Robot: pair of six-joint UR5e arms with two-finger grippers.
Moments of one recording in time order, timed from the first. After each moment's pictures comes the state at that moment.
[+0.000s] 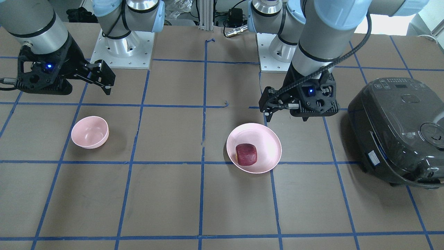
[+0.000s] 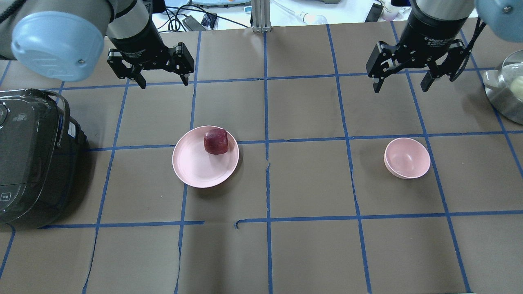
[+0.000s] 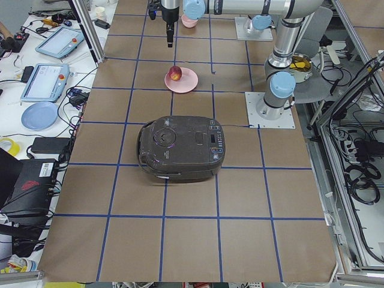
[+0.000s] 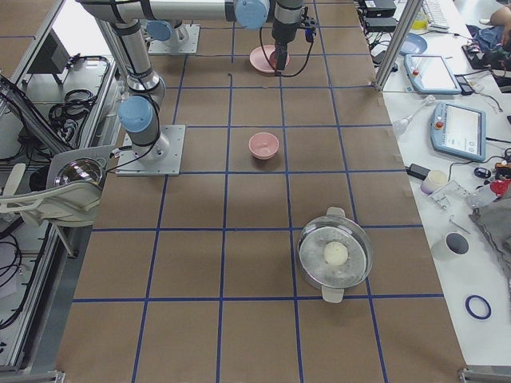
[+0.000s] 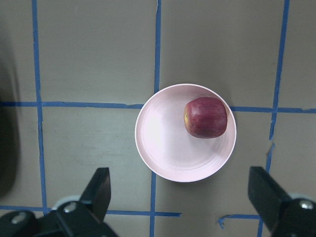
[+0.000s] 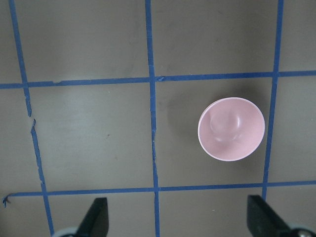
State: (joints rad) left arm -1.64 -1.73 -1.51 -1.41 1.58 -0.12; right arm 1.51 -1.51 1.48 -1.44 -1.58 -0.02
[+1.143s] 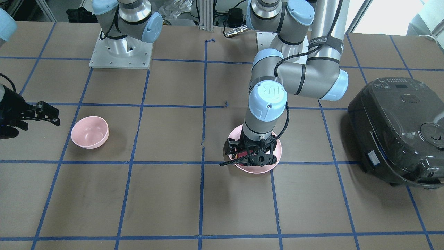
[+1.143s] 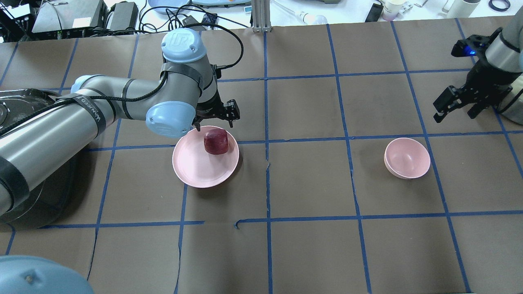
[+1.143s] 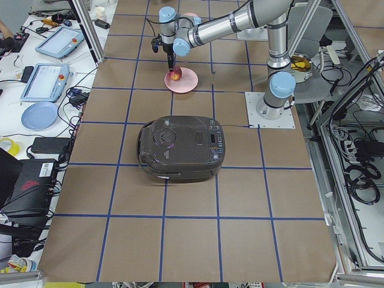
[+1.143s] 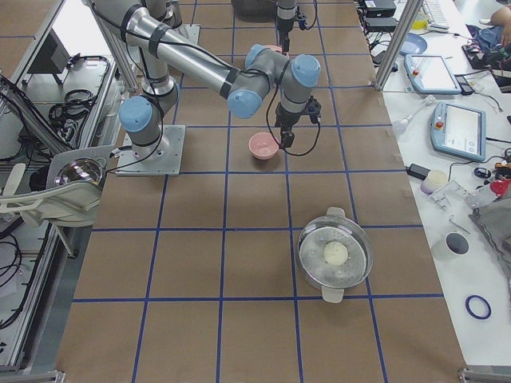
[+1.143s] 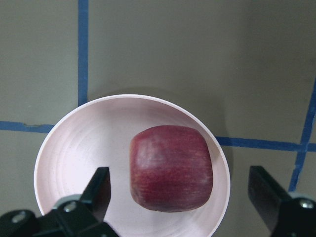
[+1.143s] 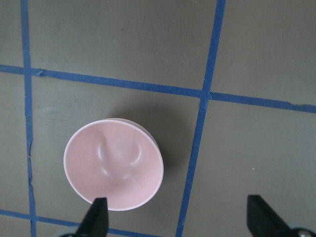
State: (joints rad) left arm -1.75 -1.97 -1.74 -1.00 1.58 -0.27; right arm 1.14 -1.40 1.78 -1.80 -1.57 -0.57
